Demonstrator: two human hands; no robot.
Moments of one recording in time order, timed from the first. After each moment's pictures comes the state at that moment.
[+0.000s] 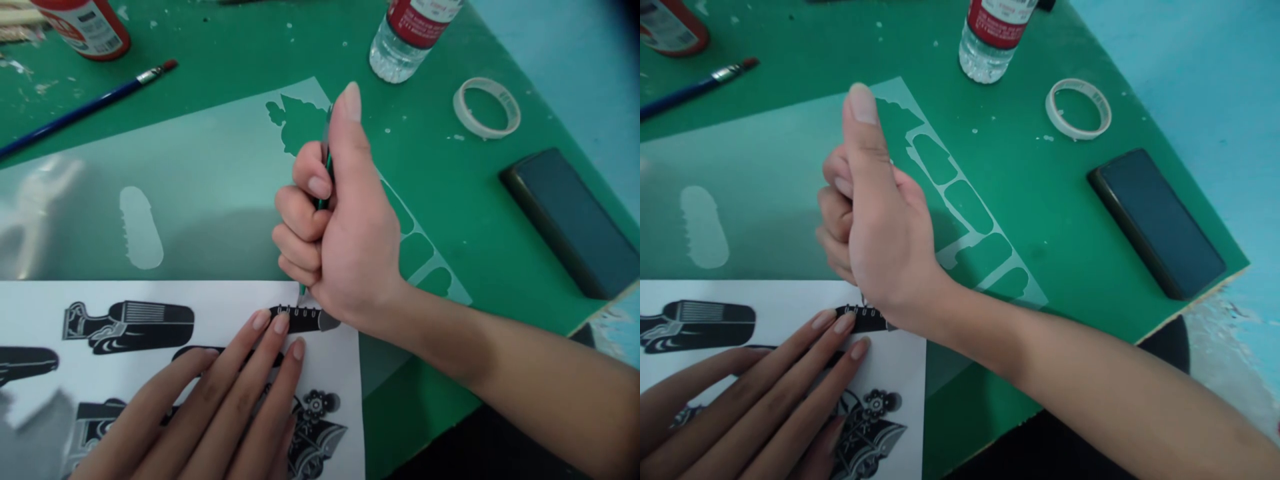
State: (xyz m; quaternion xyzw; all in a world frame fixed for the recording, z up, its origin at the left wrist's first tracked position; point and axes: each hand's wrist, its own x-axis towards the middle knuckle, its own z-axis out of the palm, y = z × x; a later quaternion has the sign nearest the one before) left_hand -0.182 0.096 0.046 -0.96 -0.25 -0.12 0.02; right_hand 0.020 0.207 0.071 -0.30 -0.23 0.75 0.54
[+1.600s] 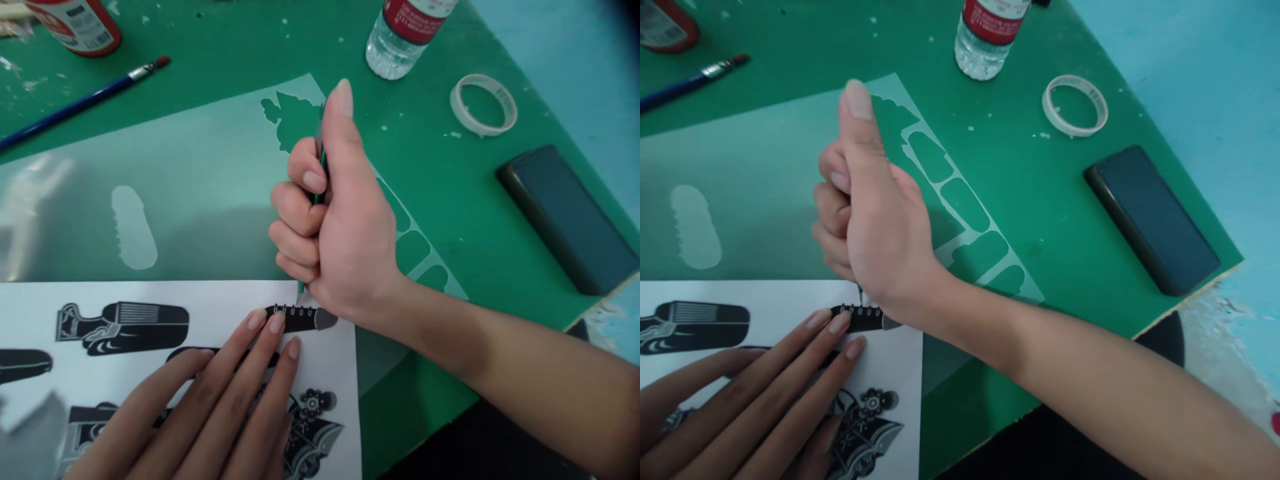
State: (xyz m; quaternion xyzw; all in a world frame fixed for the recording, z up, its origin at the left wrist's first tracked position) left_hand -0.182 0.094 0.046 -0.96 -0.26 -0.12 0.01; right_hand 0.022 0.206 0.071 -0.30 -0.24 0.75 0.53
